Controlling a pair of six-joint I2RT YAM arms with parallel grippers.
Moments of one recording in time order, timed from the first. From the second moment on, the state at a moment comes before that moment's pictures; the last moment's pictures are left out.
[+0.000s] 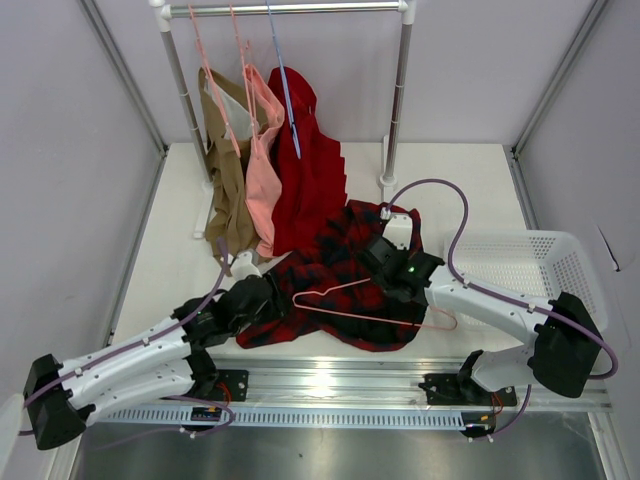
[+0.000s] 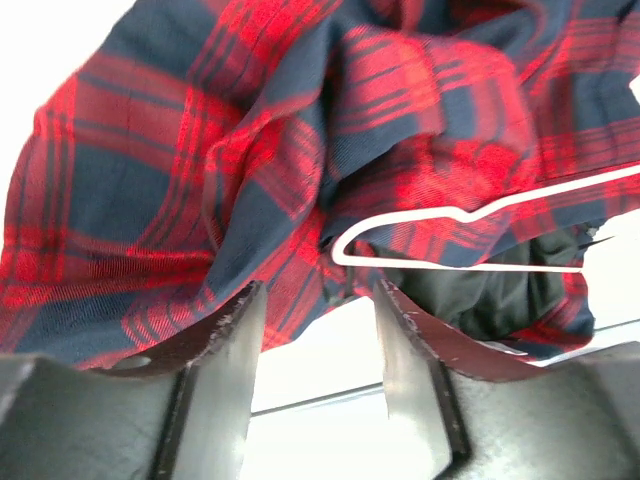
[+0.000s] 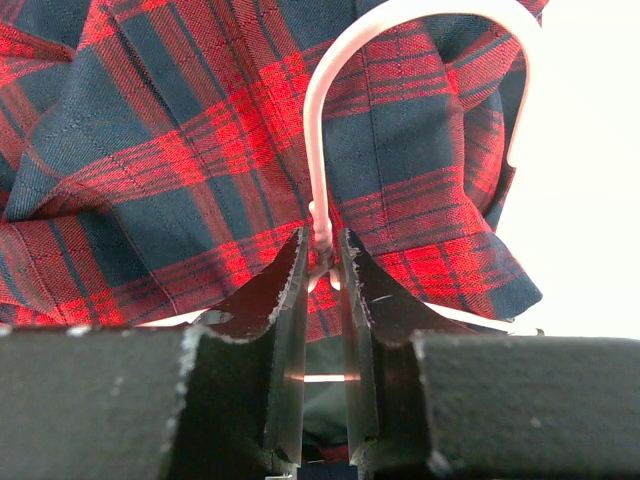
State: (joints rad) left arm -0.94 0.77 0.53 -0.54 -0.36 -1.05; right arm 0.92 1.35 0.97 -0.62 0.65 0.80
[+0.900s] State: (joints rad) left arm -0.95 0.88 0.47 -0.40 -0.33 -1.14; right arm 0.92 1.35 0.98 -0.62 0.65 0.80
